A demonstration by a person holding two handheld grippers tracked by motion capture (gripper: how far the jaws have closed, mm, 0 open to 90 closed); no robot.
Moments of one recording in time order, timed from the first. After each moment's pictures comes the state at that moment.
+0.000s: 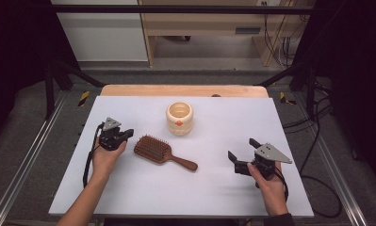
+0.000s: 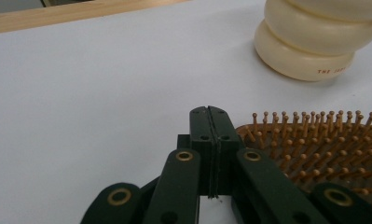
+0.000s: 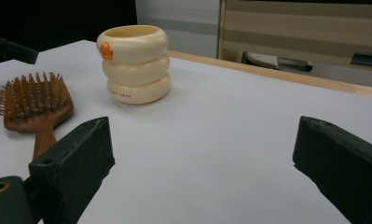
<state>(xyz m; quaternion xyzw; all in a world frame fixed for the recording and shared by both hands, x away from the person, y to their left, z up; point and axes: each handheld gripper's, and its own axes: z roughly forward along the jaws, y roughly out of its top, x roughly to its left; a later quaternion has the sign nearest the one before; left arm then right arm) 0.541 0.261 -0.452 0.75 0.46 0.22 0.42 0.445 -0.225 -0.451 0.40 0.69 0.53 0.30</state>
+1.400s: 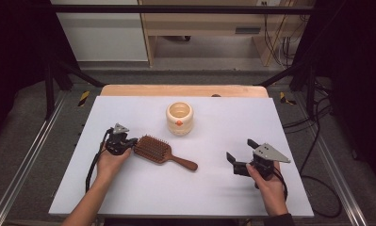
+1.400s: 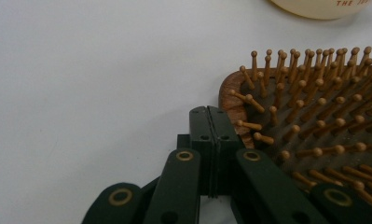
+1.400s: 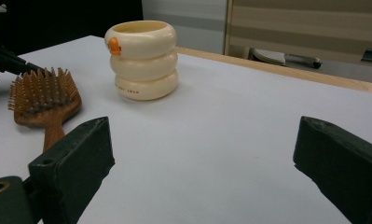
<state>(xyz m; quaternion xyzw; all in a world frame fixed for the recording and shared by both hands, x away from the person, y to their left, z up) 0.541 0.248 -0.477 0.79 0.46 0.18 0.36 0.444 -0.222 -0.451 0.39 0.69 0.53 0.28</state>
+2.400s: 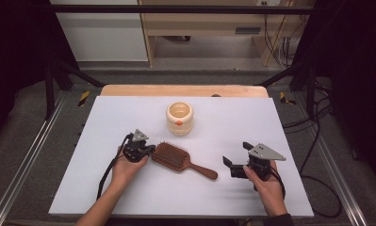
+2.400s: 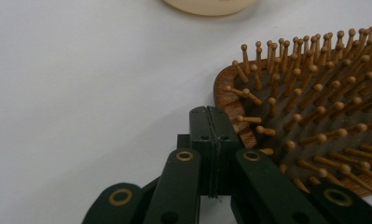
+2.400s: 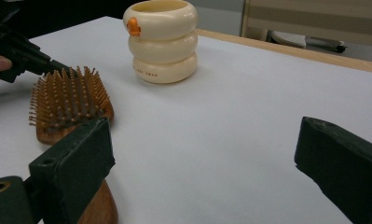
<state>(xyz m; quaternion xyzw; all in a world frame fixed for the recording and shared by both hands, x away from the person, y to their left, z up) 0.520 0.184 -0.479 0.83 0.39 0.16 0.37 0.443 -0.214 -0.450 0.39 0.72 0.51 0.25</state>
